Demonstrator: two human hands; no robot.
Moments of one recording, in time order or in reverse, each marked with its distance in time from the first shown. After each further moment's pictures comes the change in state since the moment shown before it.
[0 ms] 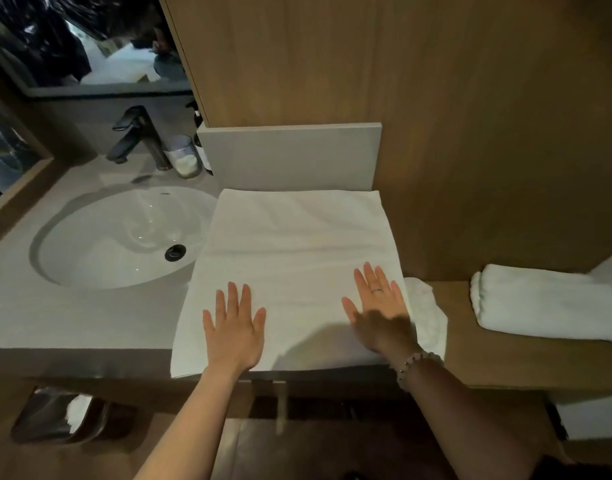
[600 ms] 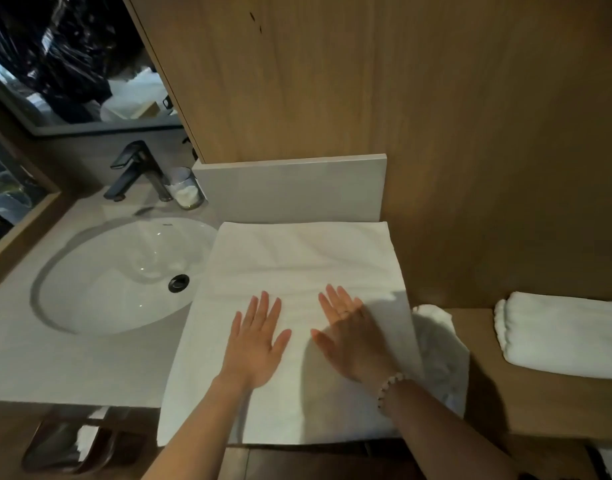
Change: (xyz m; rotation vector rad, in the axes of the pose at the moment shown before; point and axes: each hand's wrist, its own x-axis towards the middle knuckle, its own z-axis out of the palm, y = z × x) left_hand 0.065 0.030 -0.007 0.052 -0.014 0.234; right_hand 0.064 -0.025 0.004 -0.054 -0.008 -0.289
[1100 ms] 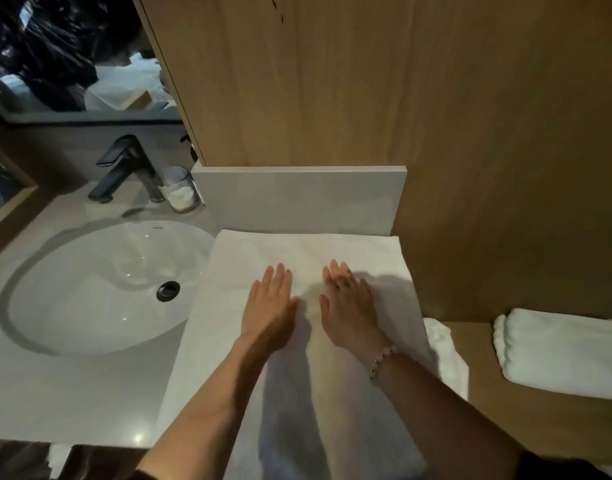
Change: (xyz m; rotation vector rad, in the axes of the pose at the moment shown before) left_hand 0.082 0.012 -0.027 0.016 0.118 0.037; right_hand 0.074 -0.010 -0.026 -0.025 0.006 0.148
